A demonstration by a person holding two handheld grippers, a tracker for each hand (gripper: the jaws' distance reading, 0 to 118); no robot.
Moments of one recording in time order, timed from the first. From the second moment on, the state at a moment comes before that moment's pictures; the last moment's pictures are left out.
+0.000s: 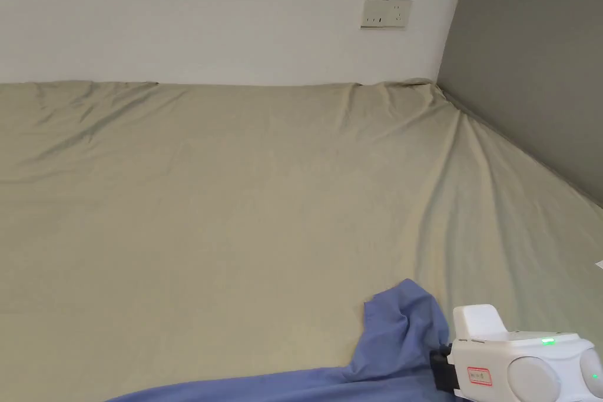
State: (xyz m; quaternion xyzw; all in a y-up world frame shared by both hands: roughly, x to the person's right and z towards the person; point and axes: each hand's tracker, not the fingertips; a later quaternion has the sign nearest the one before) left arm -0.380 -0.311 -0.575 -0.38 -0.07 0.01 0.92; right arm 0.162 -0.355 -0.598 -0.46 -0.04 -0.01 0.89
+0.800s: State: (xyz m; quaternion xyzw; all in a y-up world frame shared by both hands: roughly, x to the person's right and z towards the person) left arm -0.370 -0.009 -0.591 -0.15 -0.06 -0.06 0.99; right arm 0.128 0.015 -0.567 -0.14 -0.04 0.06 0.99
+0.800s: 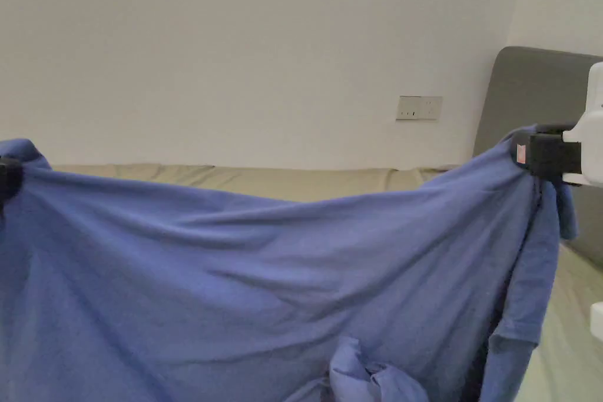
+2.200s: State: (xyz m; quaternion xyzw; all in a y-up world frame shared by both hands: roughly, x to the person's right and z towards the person) left arm -0.362 -0.036 -0.801 -0.17 0.07 -0.03 0.98; right arm 0.093 0.003 -0.800 -0.16 -0.09 0.06 0.98
